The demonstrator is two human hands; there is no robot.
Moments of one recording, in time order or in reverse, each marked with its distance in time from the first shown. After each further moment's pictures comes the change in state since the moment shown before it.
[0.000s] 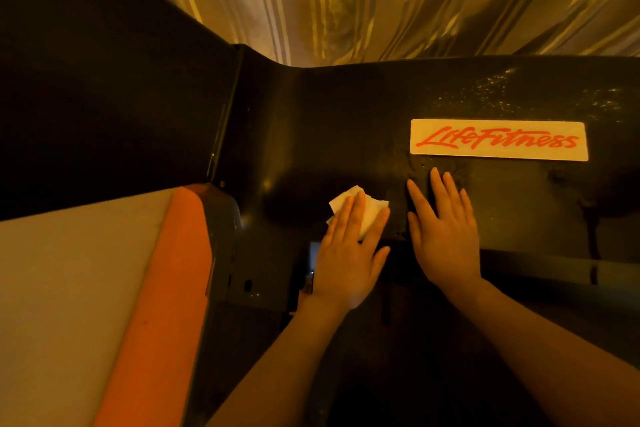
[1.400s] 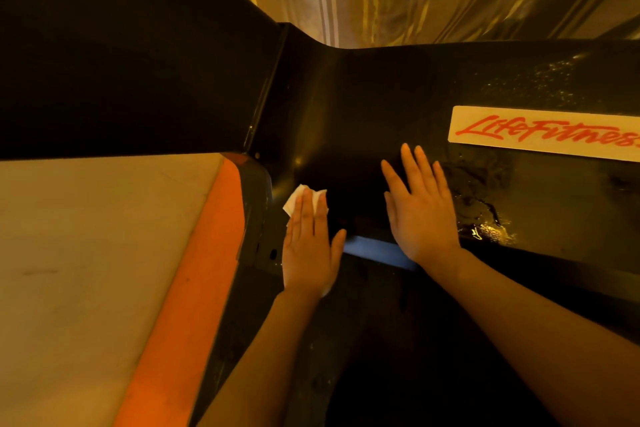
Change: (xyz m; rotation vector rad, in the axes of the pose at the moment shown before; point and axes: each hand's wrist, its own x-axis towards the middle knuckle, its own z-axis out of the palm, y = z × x) left_hand -0.052 -0.049 -0.007 -0.041 0.027 -0.483; right_hand 0.026 -0.055 0.008 0.089 -0.031 -0.233
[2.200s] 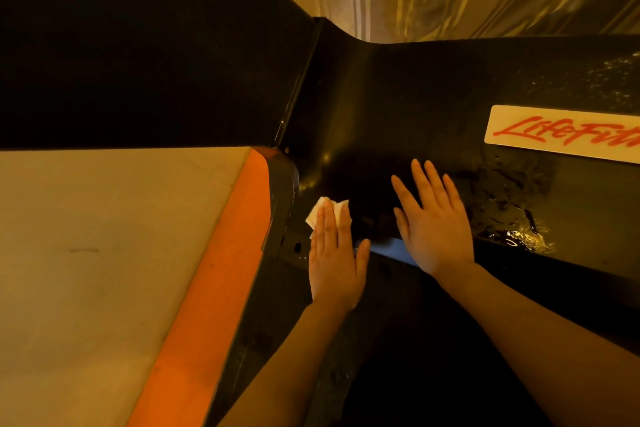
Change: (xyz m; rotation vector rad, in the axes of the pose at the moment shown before) left_hand -0.026 0.008 0.005 -0.096 -0.009 -0.126; right_hand -0.011 -0.011 0.019 -0.017 -0.069 -0.099
